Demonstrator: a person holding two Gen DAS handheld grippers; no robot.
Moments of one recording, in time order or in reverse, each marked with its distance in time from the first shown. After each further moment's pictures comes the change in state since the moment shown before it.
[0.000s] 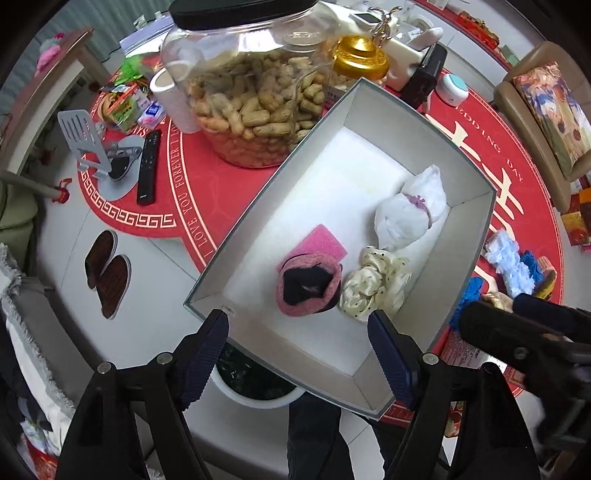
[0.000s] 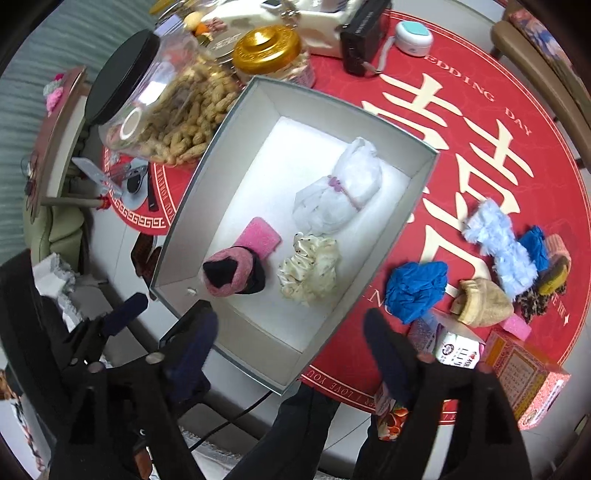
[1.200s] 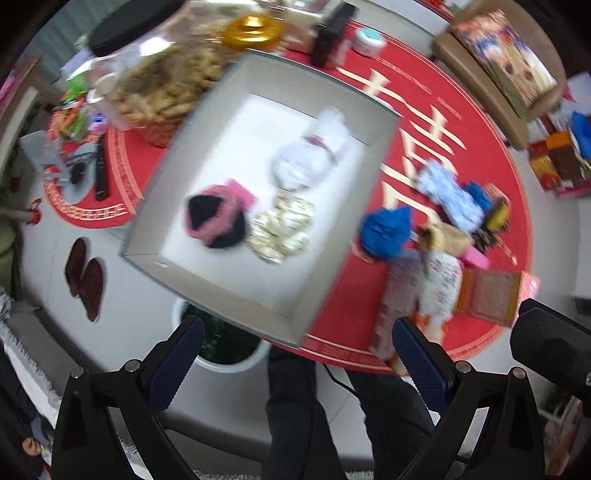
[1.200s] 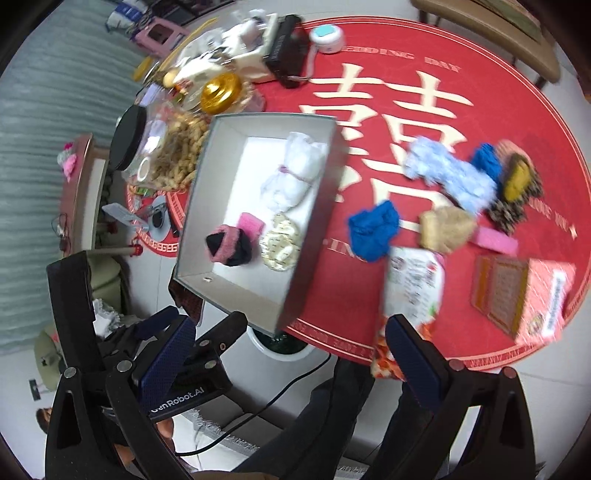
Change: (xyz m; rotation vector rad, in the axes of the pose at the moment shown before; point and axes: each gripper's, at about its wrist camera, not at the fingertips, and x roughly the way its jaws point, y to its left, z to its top) left arm -0.030 -0.066 -0.047 0.145 0.087 -0.070; right arm -0.066 -0.084 -0.088 0.219 -0.110 0.165
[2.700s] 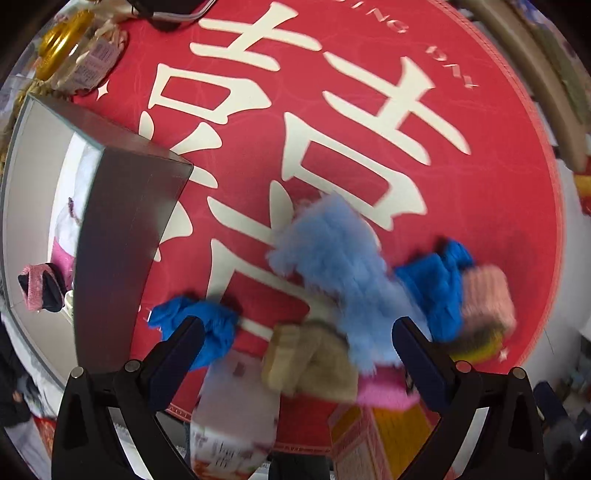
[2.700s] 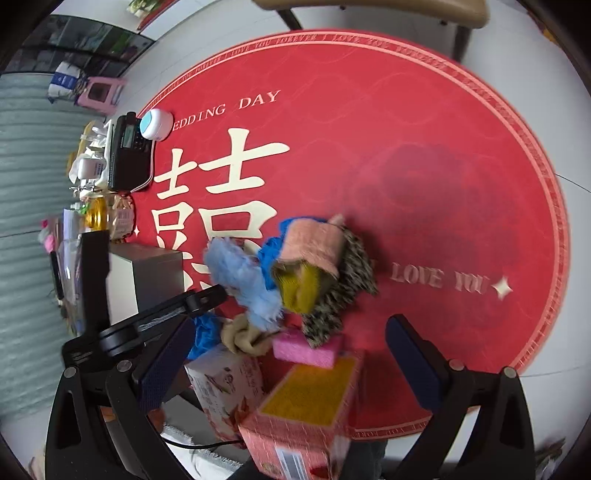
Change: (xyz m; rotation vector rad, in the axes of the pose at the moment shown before) left arm 0.149 -0.226 0.130 -0.109 0.219 0.094; right arm -0.021 -0.273 0.131 0.196 0.005 0.036
